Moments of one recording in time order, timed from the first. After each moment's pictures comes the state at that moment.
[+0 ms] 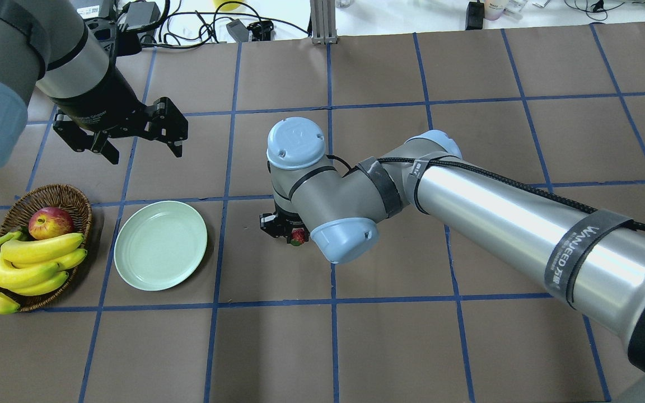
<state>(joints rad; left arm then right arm) -1.55 -1.51 -1.66 -1.52 1.59 -0.07 2.09 -1.13 1.77 -2.23 -1.45 0.40</state>
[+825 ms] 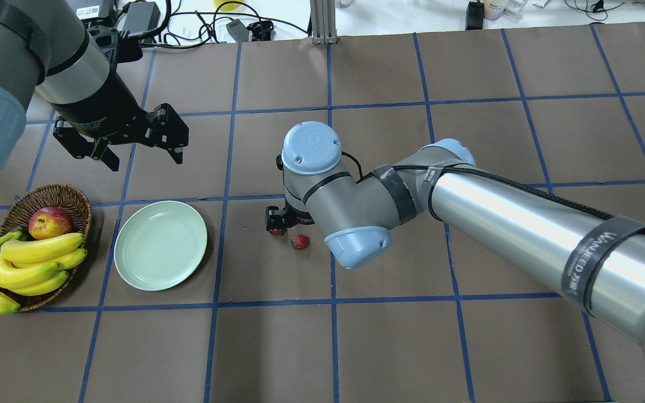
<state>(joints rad) -1.55 -1.50 -1.67 -1.55 1.58 -0.08 2.02 -1.19 1.83 -2.31 -1.47 0.35</state>
